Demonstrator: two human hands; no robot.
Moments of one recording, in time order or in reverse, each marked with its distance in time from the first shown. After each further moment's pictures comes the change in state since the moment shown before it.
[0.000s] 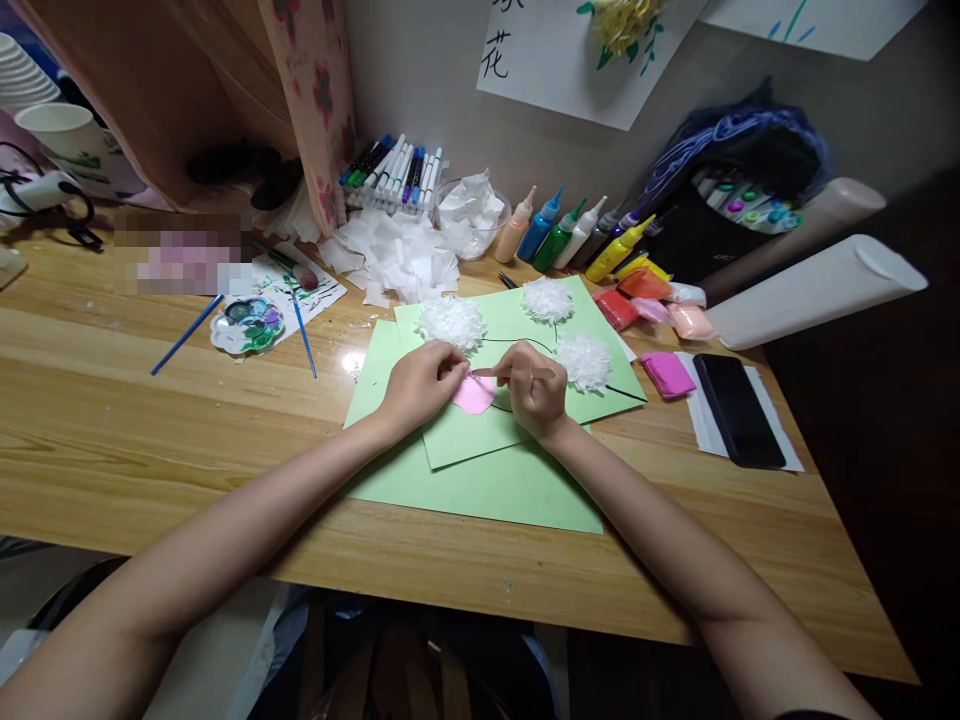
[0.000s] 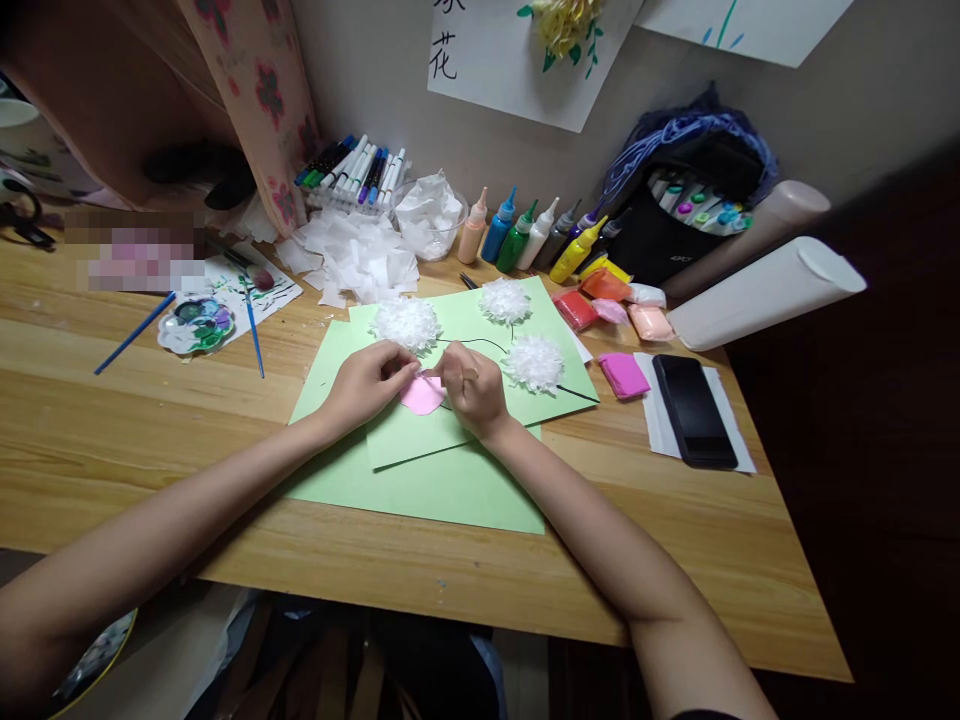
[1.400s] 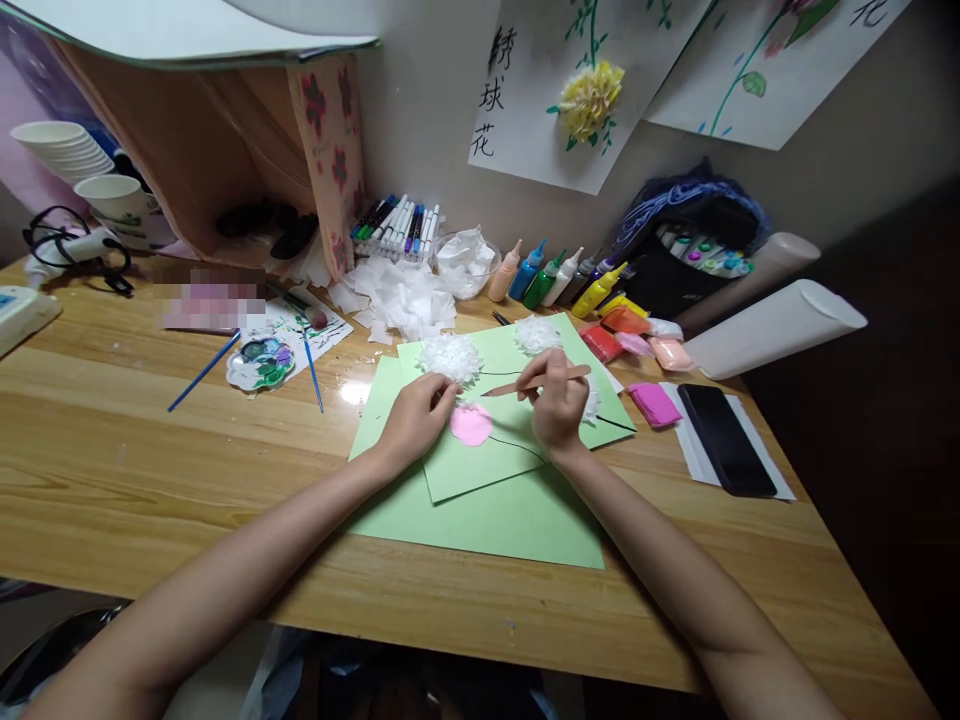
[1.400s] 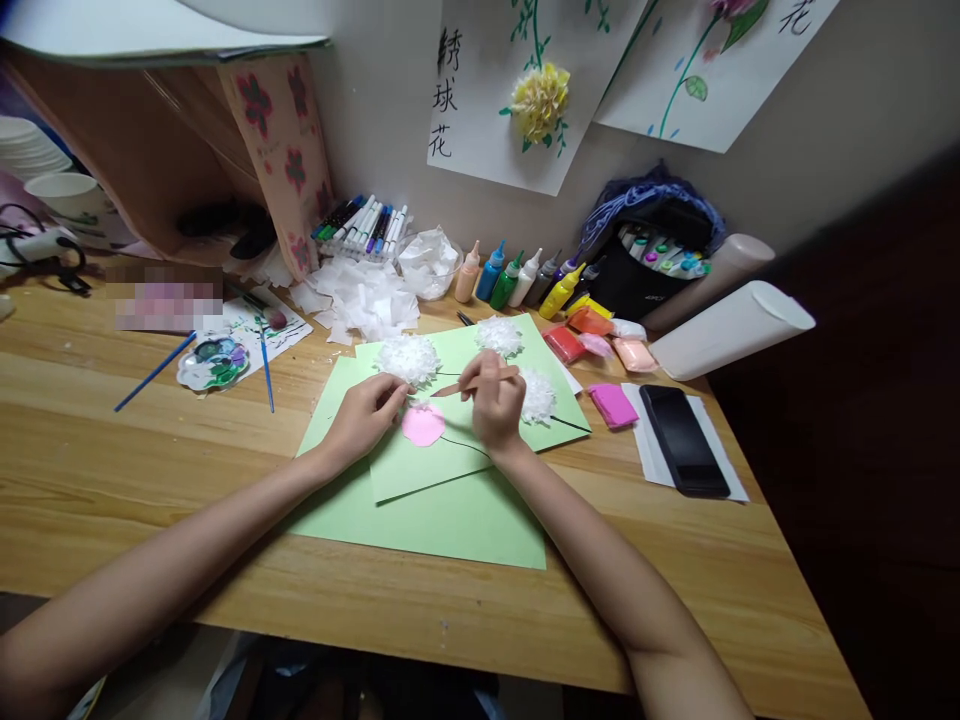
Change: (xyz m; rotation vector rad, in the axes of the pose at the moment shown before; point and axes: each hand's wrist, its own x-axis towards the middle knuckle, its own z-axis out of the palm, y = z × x) left_hand -0.004 0.000 -0.005 -0.115 0.052 -0.036; right_hand 0.023 -0.005 -0.008 0.301 0.255 0.279
